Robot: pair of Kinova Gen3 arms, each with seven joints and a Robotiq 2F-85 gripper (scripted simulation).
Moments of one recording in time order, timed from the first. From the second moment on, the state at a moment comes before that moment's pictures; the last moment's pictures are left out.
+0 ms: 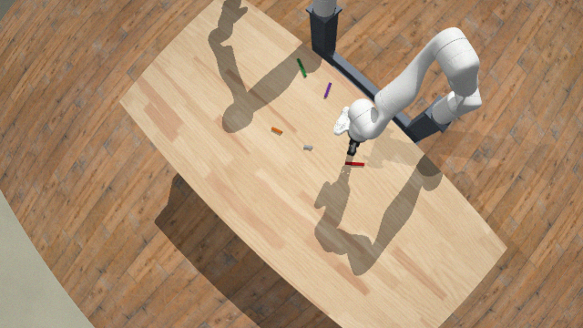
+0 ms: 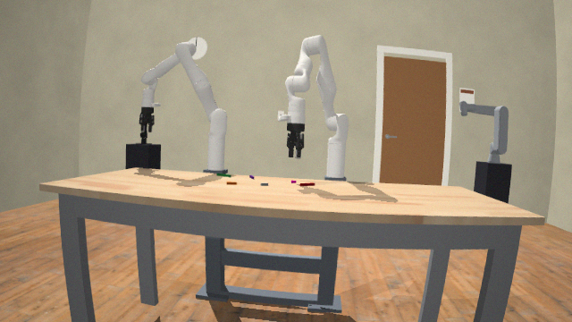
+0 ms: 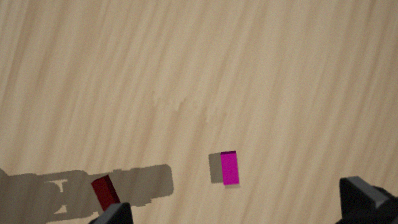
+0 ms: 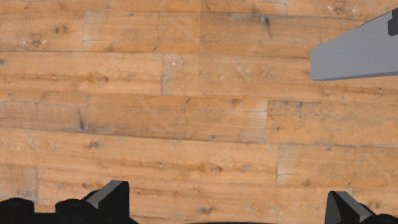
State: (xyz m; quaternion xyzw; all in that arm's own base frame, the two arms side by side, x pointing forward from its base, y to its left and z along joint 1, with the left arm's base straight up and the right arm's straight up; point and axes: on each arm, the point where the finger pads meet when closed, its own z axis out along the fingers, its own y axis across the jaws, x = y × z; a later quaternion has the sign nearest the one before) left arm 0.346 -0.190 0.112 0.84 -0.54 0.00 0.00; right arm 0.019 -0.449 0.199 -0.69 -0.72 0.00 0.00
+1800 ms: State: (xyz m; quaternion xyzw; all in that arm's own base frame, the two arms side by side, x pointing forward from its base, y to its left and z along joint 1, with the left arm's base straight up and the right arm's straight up) left arm 0.302 -0.329 0.092 1.00 0.00 -0.01 0.00; right arm 0.019 -0.449 0.199 -0.69 -0.72 0.00 0.00
